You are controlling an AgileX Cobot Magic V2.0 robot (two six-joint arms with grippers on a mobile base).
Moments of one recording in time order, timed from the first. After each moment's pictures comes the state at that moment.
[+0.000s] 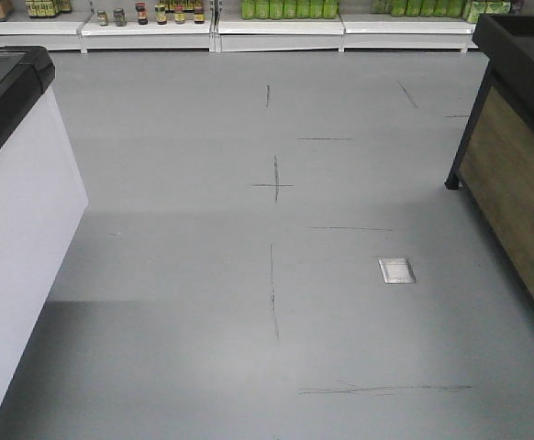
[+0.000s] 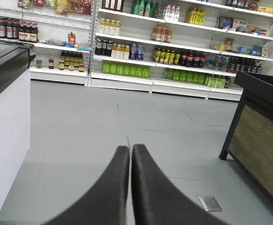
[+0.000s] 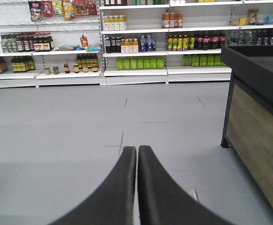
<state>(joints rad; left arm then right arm) -0.10 -0.01 0.03 0.08 0.11 -0.26 0.02 -0.01 0.03 -0.09 0.14 0.07</state>
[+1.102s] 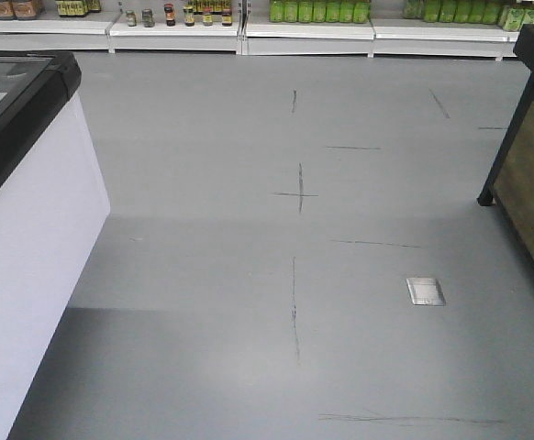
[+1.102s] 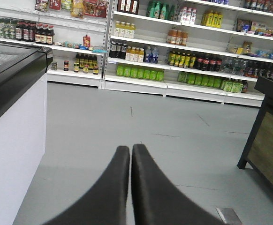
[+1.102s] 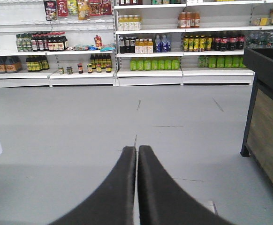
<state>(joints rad) -0.10 -0.01 0.03 0.08 0.11 -0.26 0.02 -0.01 0.03 -0.09 0.14 0.07</state>
